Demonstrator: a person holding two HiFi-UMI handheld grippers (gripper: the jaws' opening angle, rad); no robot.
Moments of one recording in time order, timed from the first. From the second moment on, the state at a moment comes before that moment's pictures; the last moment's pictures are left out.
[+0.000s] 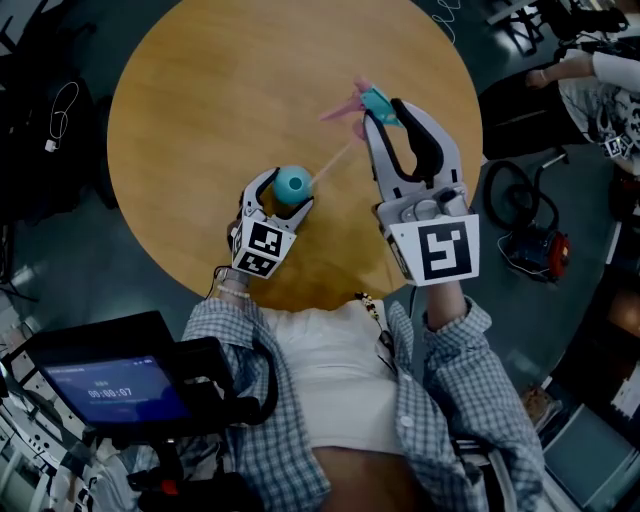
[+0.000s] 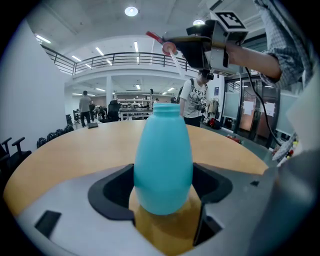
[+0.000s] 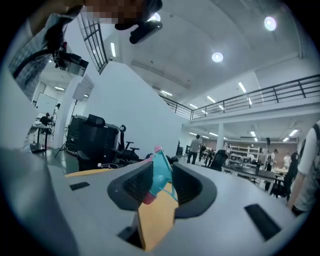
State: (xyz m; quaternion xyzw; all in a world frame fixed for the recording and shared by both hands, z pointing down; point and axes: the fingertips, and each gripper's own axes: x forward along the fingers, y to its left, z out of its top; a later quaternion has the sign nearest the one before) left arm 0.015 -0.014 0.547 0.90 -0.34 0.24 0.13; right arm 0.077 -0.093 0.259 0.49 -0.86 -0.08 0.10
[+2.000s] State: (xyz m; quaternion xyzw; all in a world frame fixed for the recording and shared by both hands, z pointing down) left arm 0.012 -0.010 0.548 0.90 -0.34 0.24 0.13; right arm -0.017 0.000 0.405 0.37 -0.86 -0.27 0.23
